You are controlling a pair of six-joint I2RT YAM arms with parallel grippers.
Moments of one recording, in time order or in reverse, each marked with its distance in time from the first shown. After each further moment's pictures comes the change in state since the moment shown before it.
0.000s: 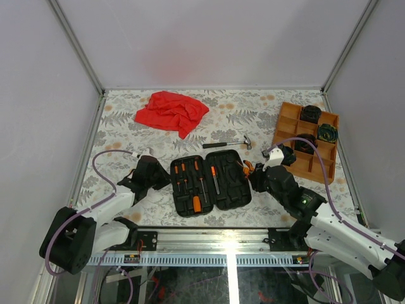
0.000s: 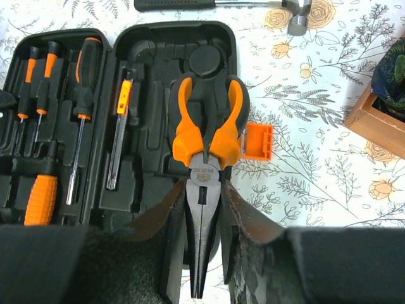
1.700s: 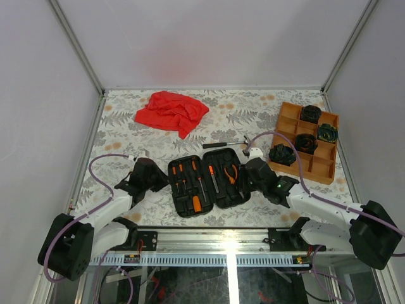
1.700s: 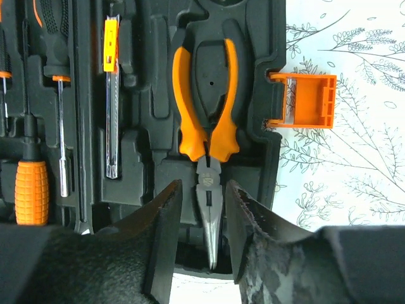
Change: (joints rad) left arm 0.040 -0.057 -0.035 -0.013 0.018 -0.043; right arm 0.000 0.406 0.058 0.119 -0.143 0.093
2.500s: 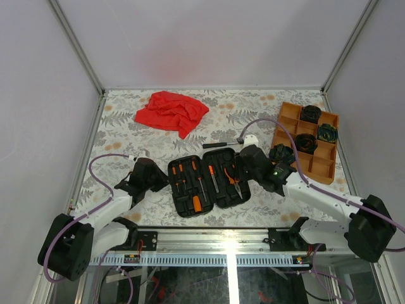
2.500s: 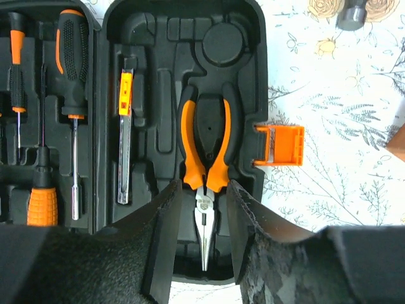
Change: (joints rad) left arm 0.000 -0.002 0.000 -0.002 0.002 0.006; right arm -0.005 0.057 0.200 -0.152 0.075 -0.099
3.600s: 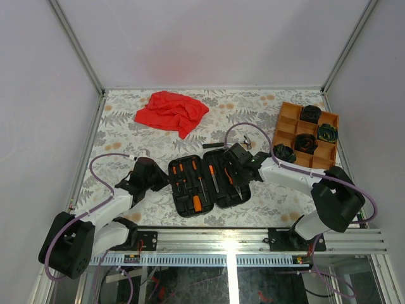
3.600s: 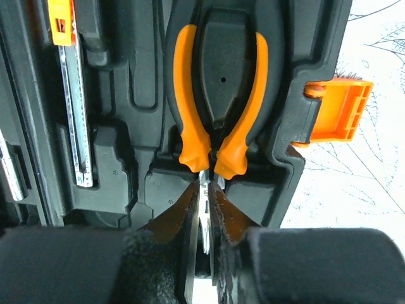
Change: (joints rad) left arm 0.002 0.019 0.003 0.016 0.019 0.003; right arm -0.008 0.354 0.174 -0.208 -0.145 -0.037
